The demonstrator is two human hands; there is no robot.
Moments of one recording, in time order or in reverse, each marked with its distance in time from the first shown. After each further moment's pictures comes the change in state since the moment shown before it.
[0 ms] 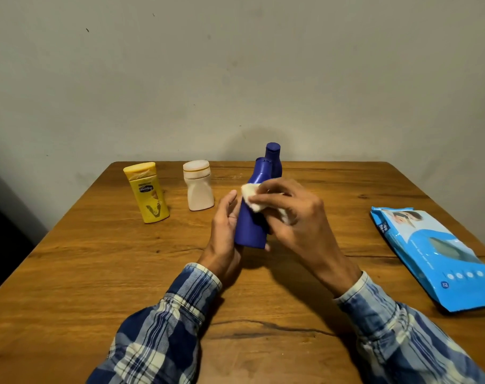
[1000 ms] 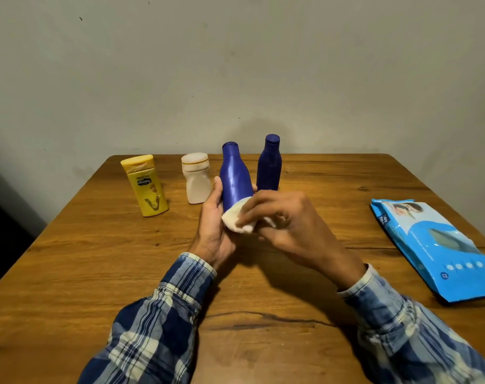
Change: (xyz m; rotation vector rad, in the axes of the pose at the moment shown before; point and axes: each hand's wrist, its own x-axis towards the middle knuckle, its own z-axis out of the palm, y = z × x) left_hand 0.005 0.015 -0.001 -0.313 0.031 -0.045; right_hand 0.000 -0.016 -0.007 0.117 -0.235 -0.035
